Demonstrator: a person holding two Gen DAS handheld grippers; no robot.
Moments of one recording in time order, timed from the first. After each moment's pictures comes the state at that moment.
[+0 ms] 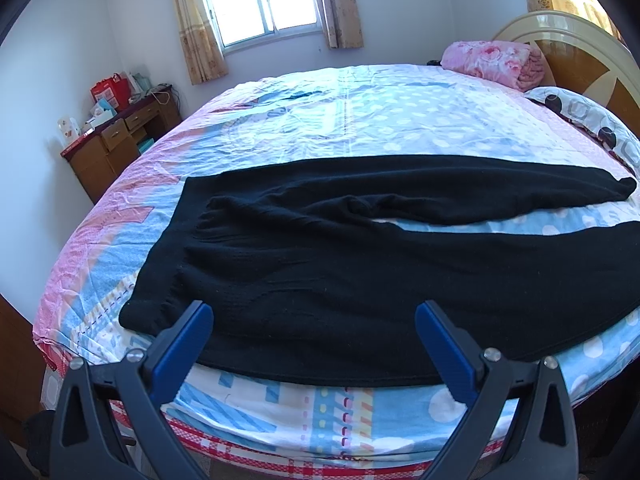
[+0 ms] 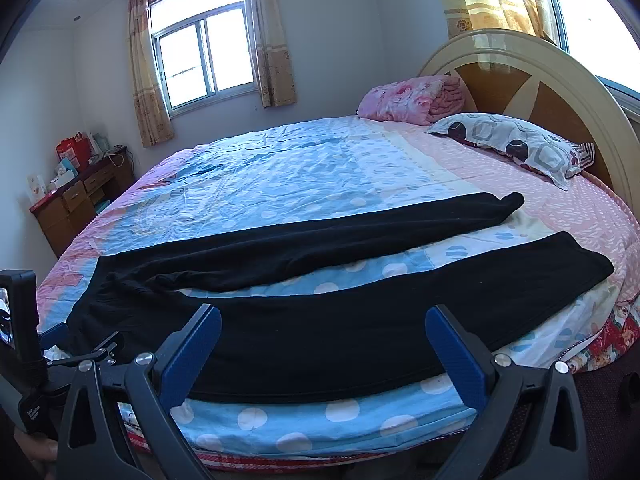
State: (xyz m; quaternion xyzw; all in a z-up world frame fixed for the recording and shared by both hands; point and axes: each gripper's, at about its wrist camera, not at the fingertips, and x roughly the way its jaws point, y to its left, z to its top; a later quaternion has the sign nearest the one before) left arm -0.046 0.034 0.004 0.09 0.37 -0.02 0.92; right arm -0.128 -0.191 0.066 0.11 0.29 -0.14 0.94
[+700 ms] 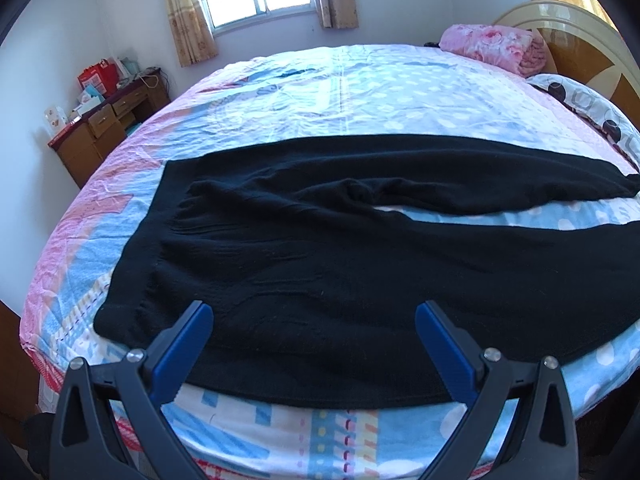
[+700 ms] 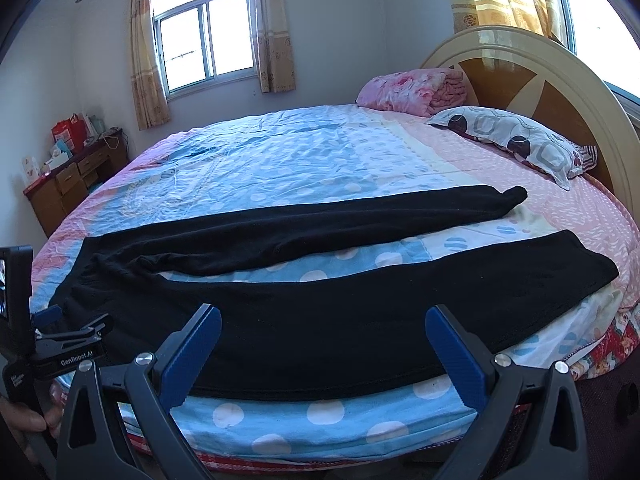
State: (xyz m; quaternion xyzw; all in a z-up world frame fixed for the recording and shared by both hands) left arm -0.012 0.034 -0.016 0.09 0.41 -0.03 0.91; right arm -0.112 -0.198 0.047 0.09 0.31 -0.14 0.93
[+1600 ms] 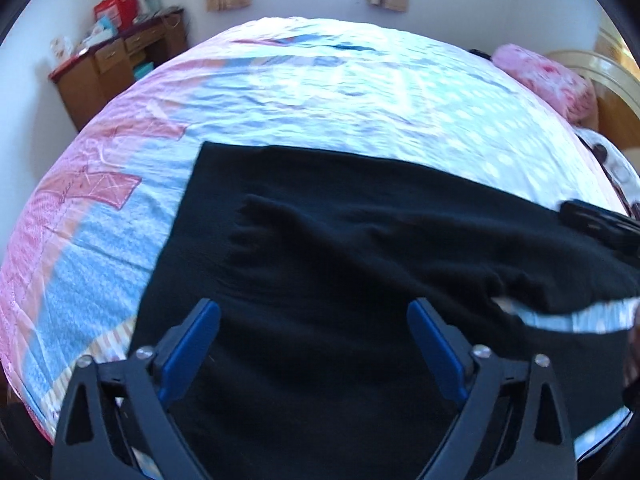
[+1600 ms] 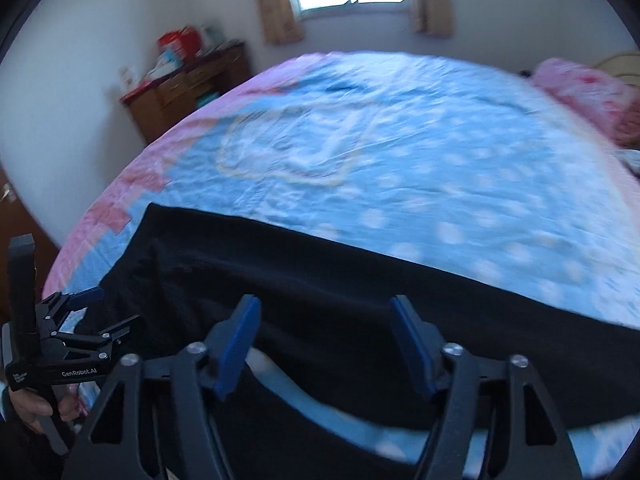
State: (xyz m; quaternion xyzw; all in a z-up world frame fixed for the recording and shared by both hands) left arm 0.112 0.140 -0.017 -0.01 0.48 -0.01 0.88; right arm 0.172 -0.108 0.031 0.03 0.44 0.14 0.89
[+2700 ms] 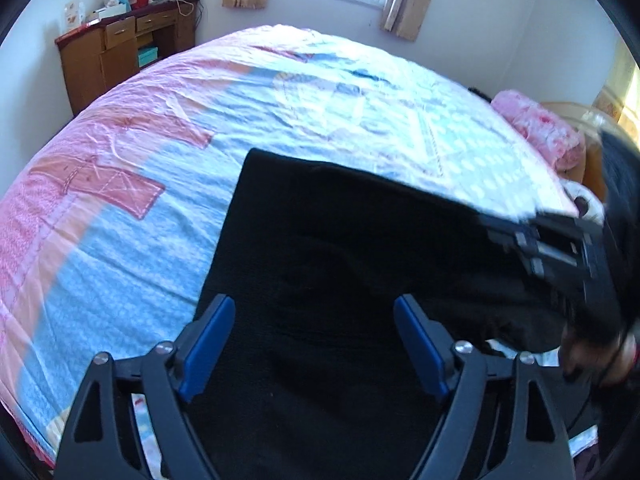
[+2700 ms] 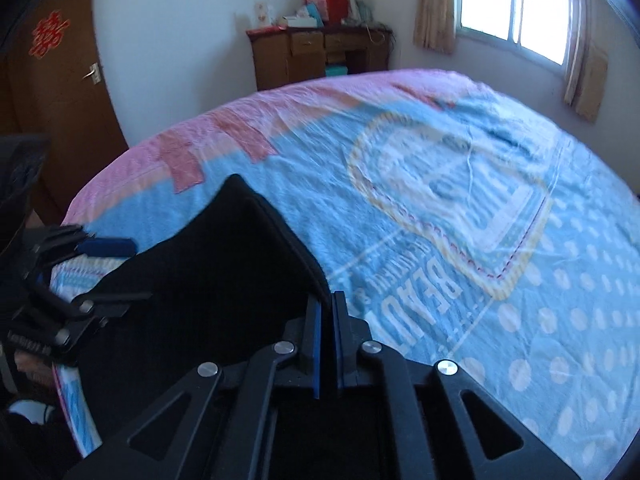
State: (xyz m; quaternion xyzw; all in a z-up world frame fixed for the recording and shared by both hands) left arm 0.112 0.198 0.004 -0.11 0.45 -0.04 0.89; right arm 0.217 0.029 0.028 -0.14 0.37 0.32 0.86
